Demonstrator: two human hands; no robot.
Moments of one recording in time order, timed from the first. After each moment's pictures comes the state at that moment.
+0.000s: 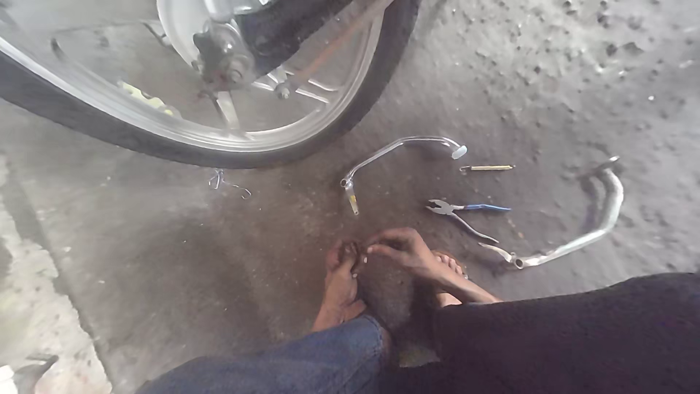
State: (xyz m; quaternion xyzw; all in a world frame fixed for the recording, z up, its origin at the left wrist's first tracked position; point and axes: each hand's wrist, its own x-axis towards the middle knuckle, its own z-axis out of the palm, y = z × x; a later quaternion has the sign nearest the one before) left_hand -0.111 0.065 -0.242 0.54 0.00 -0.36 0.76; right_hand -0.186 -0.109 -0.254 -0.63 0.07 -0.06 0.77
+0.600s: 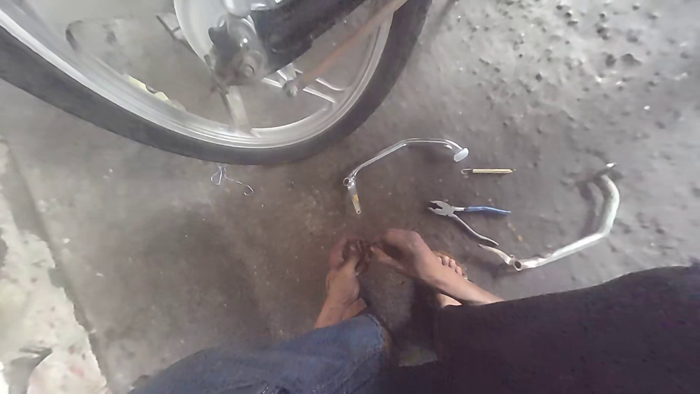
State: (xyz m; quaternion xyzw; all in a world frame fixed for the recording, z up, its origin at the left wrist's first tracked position) left_hand -0.113 0.063 -0.238 0.54 0.00 -0.38 0.75; right_hand -0.191 -0.105 -0.244 -0.81 0.03 -0.11 0.58
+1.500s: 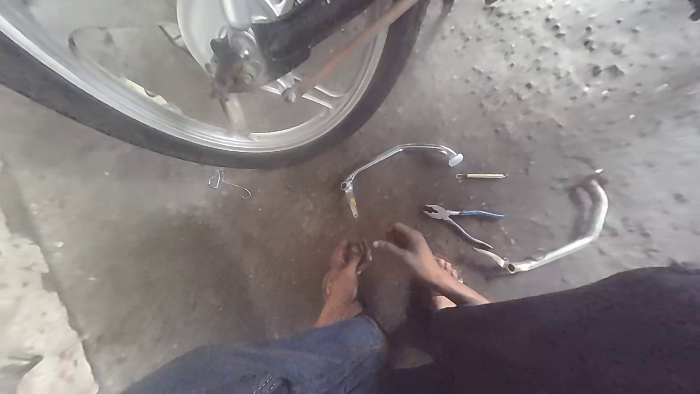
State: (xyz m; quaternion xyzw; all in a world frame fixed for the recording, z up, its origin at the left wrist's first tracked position) left_hand -0.112 0.061 -0.250 0.56 -0.03 -0.37 0.74; right_hand -0.199 -0.108 -0.260 -0.68 0.23 -0.02 0.70
